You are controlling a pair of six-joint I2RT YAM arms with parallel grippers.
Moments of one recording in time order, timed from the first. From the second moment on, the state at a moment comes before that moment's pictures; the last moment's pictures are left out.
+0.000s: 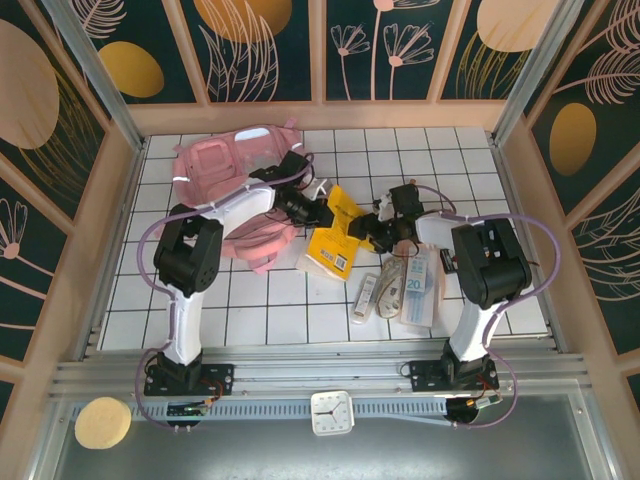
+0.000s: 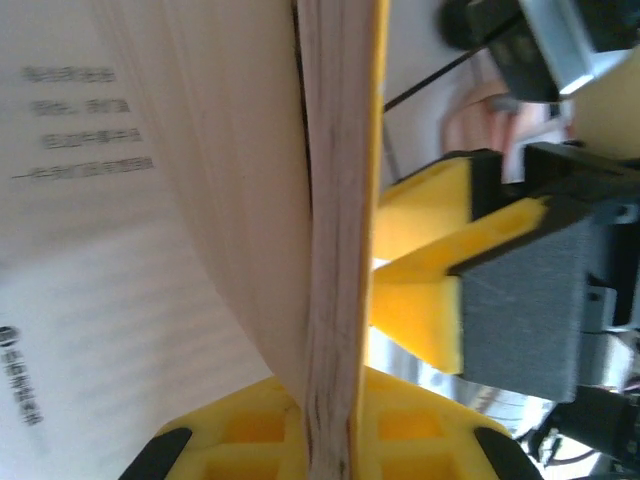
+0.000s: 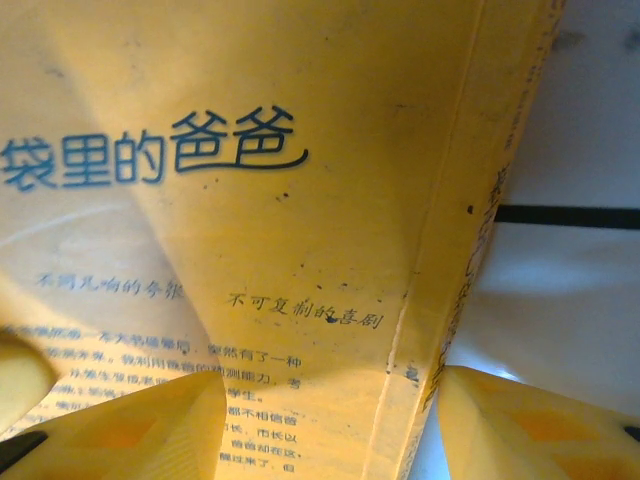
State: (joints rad) left arm -0.53 2.07 1.60 -0.63 0.68 -0.37; right arm 0.32 1.81 0.95 -0.13 -0.71 0.65
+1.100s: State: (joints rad) left arm -0.47 1.98 1.50 -0.43 0.87 -0.60; right arm 0.32 1.72 0.81 0.18 -0.87 0.74
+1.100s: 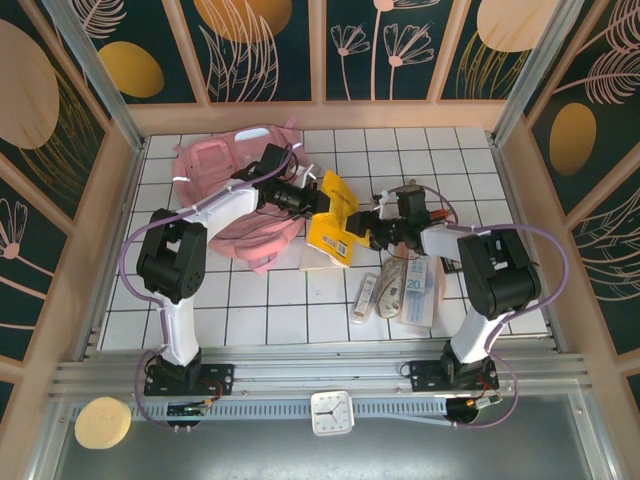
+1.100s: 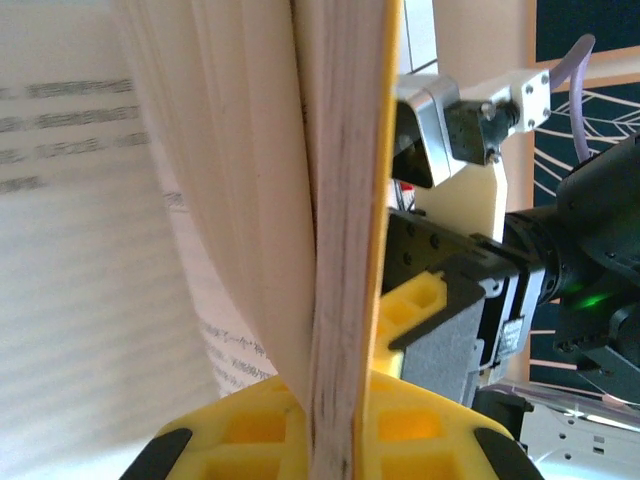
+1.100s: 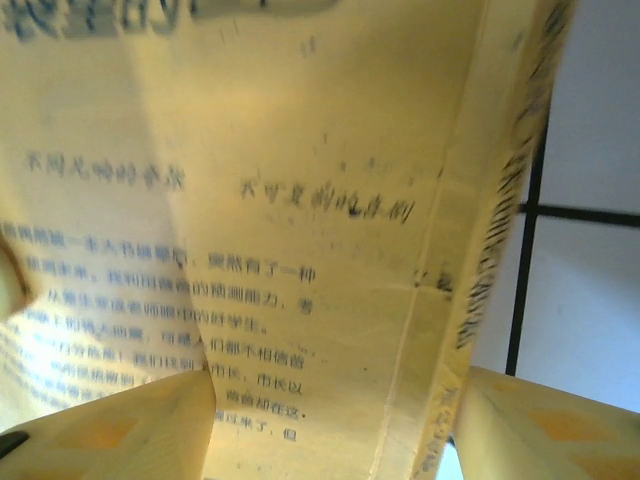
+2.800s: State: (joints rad) left arm -0.50 1.83 1.33 -0.57 -0.19 -0.02; right arm 0.24 1.65 0.94 -0.34 -0.78 0.54
